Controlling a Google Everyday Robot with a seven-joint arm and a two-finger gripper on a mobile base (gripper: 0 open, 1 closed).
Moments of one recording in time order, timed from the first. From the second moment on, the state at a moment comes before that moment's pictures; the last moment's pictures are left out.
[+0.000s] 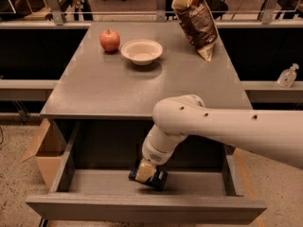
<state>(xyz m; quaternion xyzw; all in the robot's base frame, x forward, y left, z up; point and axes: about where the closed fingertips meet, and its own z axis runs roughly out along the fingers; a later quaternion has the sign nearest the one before) 0.462 0.019 0.640 -0.61 0.77 0.14 0.11</state>
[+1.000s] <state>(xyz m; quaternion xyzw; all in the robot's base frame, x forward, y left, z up) 0.465 -0.035 0.704 -0.56 0.79 0.14 0.20</state>
